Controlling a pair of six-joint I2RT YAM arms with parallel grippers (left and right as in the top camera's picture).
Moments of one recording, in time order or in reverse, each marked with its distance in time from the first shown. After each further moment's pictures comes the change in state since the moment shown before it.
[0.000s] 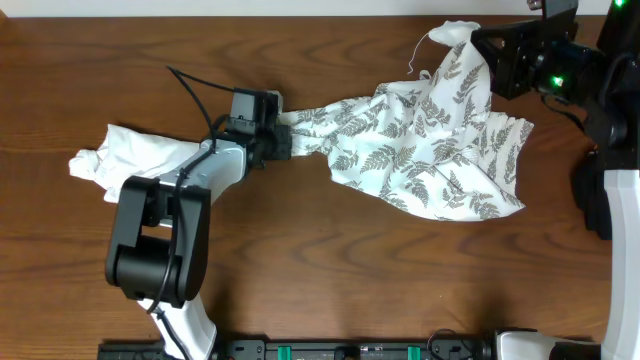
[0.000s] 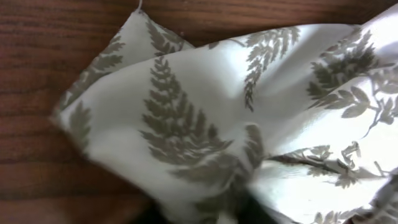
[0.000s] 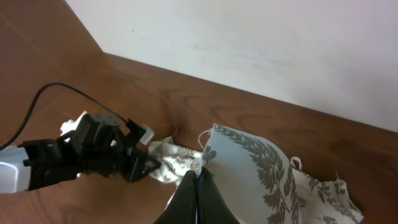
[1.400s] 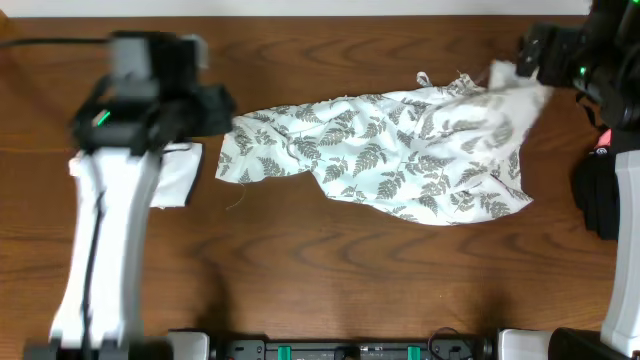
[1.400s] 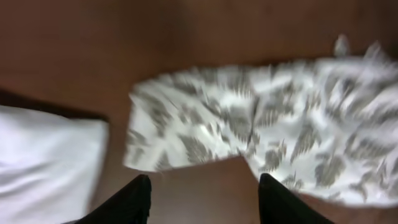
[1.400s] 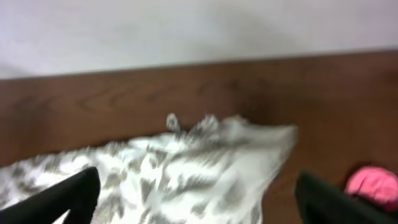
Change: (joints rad) left arm 0.141 -0.362 0.469 -0.868 0.027 0.076; right arm -0.102 0.048 0.000 -0.106 0.475 0.098
